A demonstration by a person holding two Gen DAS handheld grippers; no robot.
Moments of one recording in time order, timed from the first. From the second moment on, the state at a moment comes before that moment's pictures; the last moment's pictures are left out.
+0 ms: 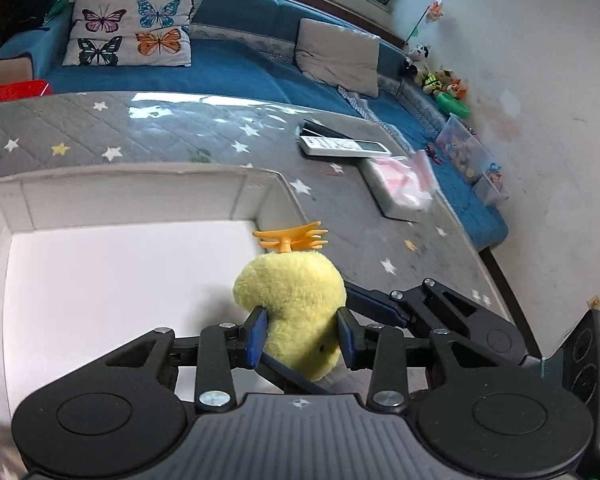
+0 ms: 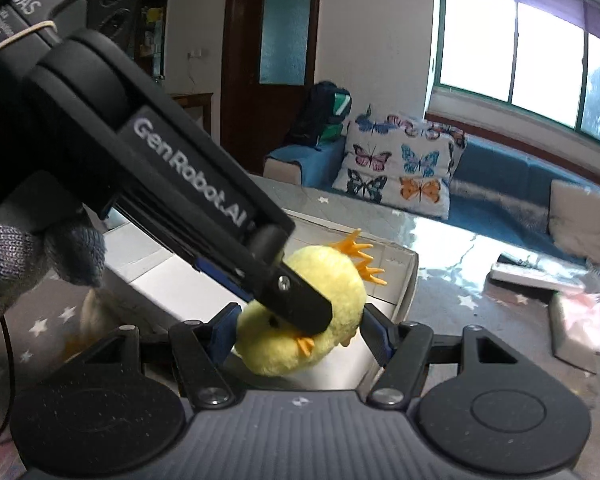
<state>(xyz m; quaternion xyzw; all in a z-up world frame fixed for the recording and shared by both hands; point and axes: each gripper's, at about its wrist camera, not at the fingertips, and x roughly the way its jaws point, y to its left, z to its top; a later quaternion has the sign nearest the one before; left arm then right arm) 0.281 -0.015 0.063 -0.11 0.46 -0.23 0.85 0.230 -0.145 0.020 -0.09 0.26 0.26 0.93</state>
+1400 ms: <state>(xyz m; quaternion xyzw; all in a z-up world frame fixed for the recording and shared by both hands) 0.257 -0.011 0.055 -0.09 0.44 -0.21 0.87 0.204 -0.158 0.017 -0.08 0.25 0.24 0.93</state>
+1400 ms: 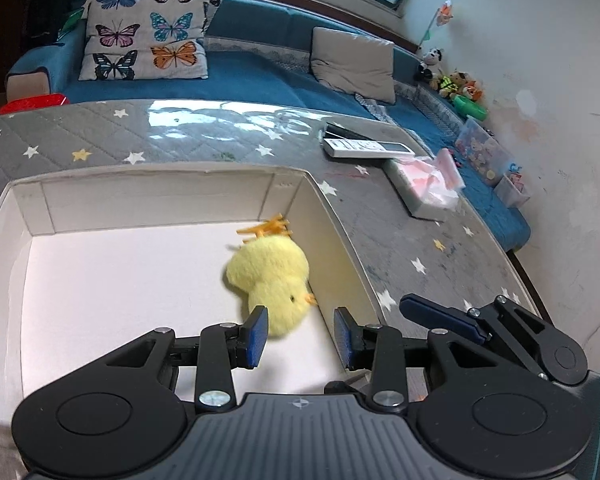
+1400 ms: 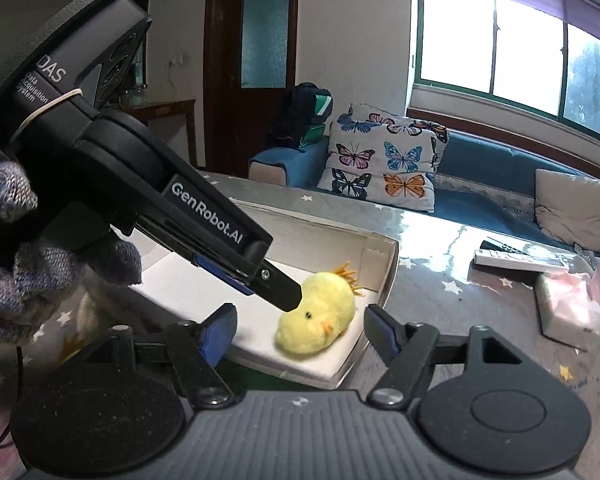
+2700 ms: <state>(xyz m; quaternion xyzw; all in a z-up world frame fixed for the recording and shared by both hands) 0.121 0.021 0.023 -0.09 0.50 -0.20 0.84 0.077 -0.133 -0.023 -0.12 0.30 0.37 0.87</state>
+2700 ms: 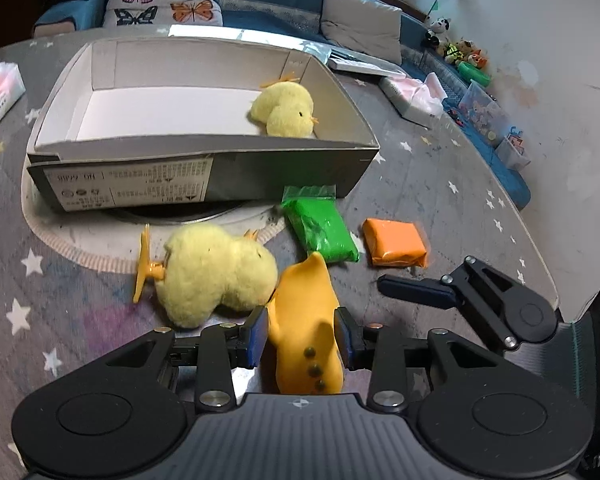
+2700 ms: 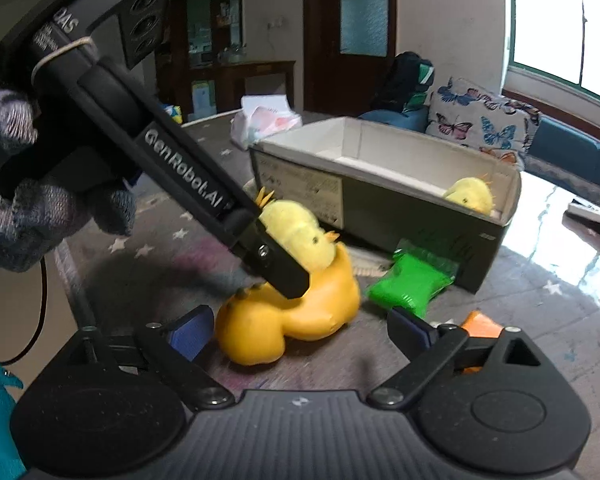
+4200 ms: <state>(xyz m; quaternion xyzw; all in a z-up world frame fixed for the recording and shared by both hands) 0.117 0.010 0.014 -0.01 0.52 -0.26 0.81 0.079 -0.119 -0.033 -0.14 0.31 0.39 0.86</state>
